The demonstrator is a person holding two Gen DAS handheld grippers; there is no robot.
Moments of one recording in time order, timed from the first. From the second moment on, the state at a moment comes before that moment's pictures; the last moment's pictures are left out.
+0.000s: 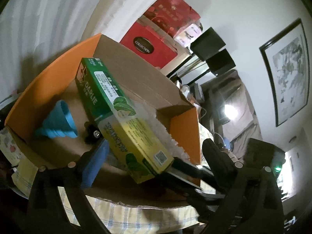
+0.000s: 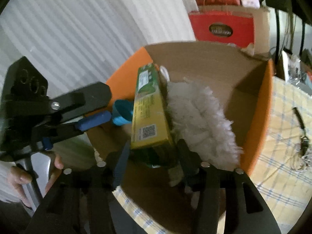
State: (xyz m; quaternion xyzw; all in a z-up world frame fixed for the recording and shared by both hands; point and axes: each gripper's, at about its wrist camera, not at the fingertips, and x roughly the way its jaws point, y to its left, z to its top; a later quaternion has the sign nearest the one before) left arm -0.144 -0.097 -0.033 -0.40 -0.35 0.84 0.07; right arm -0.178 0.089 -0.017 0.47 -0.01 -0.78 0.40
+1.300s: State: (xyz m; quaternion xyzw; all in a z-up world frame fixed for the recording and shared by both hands) left arm -0.129 0.035 0.023 -0.42 -0.11 0.89 0.10; right arm -0.129 0.276 0.049 0.39 -0.06 -0.90 0.17
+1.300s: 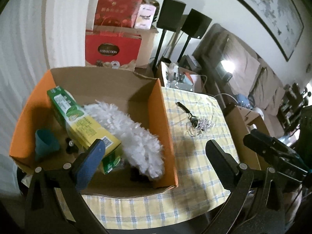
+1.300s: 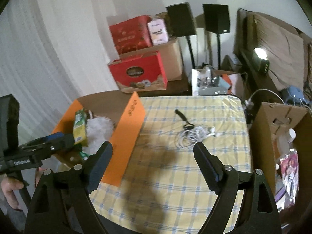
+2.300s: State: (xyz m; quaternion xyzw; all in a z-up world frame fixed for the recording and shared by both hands) left arm -0.221 0.193 -0.013 -0.46 -0.02 0.87 0.18; right arm -0.150 0.383 0.023 0.40 -0.11 -0.91 0.07
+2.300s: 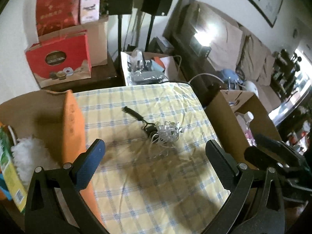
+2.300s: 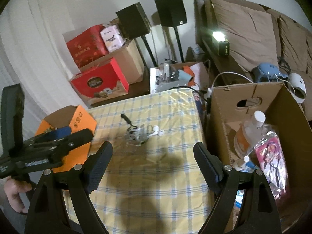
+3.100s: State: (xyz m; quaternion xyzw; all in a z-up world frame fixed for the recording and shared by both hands) left arm -0.266 0.264 -0.094 -0.51 0.04 0.85 0.16; right arm -0.158 0.413 -0.007 0.42 -0.14 -0.90 0.07
